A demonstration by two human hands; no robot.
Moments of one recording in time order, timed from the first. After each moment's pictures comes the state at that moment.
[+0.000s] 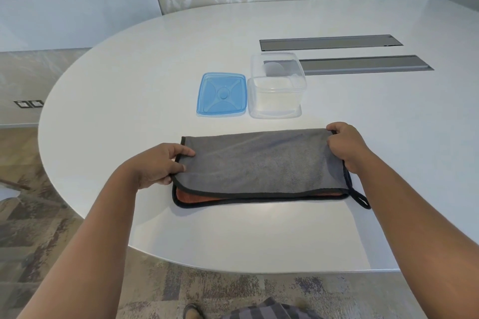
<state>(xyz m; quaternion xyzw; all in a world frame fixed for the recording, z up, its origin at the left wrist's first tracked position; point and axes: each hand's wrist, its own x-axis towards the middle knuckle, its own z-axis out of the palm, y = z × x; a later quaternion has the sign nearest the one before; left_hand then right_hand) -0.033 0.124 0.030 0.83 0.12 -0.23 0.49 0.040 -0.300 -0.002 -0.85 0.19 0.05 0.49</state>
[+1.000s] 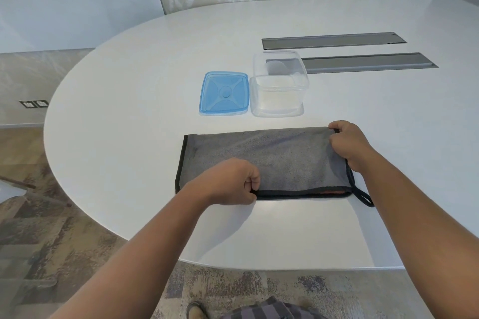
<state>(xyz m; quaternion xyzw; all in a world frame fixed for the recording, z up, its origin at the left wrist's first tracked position) -0.063 0.000 0.033 0.94 -0.21 -0.18 0.21 0.031 -0.296 0.007 -0.86 0.17 0.05 0.48</state>
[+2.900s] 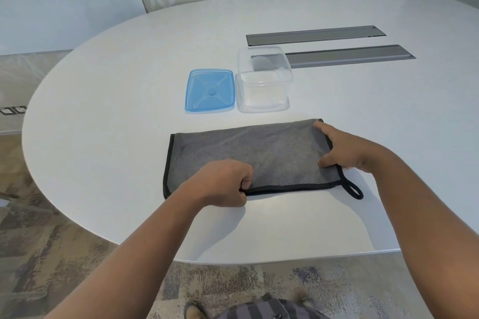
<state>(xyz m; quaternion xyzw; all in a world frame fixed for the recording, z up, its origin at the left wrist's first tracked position) -0.070 -0.014 0.035 0.95 -0.24 -0.15 0.11 -0.008 -0.325 0.027 -0.90 0.04 0.24 0.36</state>
